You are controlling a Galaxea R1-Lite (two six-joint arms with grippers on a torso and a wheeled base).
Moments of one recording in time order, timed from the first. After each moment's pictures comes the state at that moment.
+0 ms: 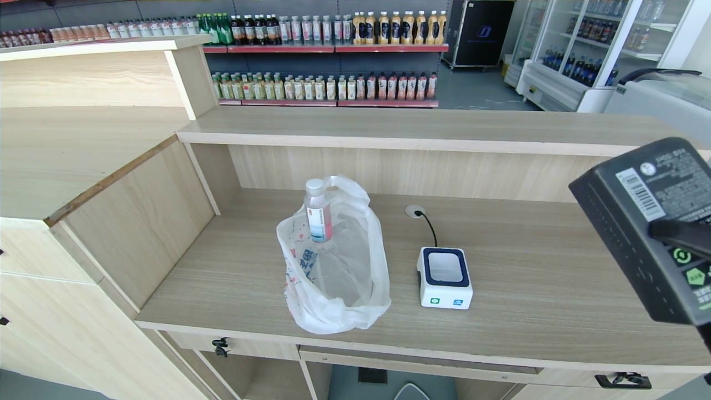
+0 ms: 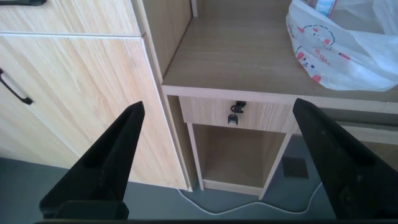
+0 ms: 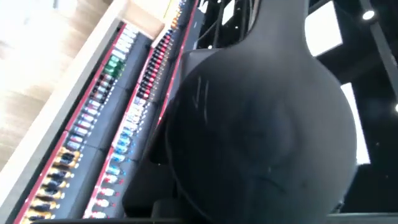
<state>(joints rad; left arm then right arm) 0.00 0.00 0.00 0.03 0.08 0.07 0.29 1.03 -0.49 -0.77 0.87 -2.25</state>
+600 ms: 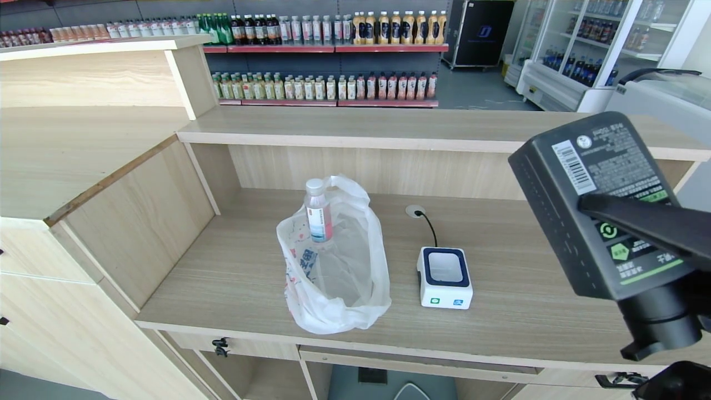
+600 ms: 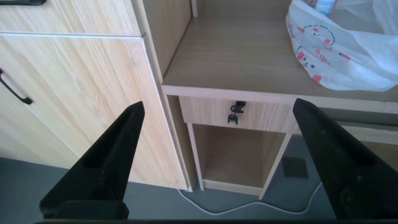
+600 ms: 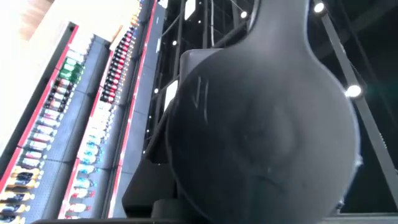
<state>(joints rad) 0.00 0.00 0.00 0.03 0.08 0.07 0.51 1.22 -0.45 -1.10 0.72 -2.22</state>
